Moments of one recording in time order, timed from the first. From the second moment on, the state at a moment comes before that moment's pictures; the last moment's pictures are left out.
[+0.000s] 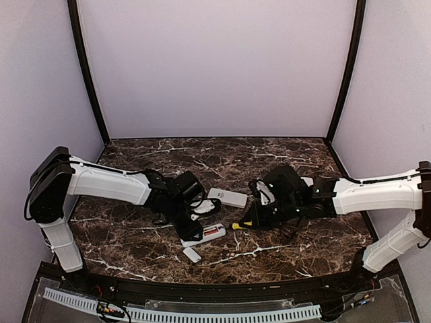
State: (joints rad) left arm -0.94 1.79 1.11 -0.54 0.13 0.07; right arm 1.00 1.39 0.83 -0.26 -0.18 0.82
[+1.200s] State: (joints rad) left arm -0.94 1.82 1.13 -0.54 0.16 0.10; right arm 1.00 1.44 0.84 -0.25 -0.20 0.82
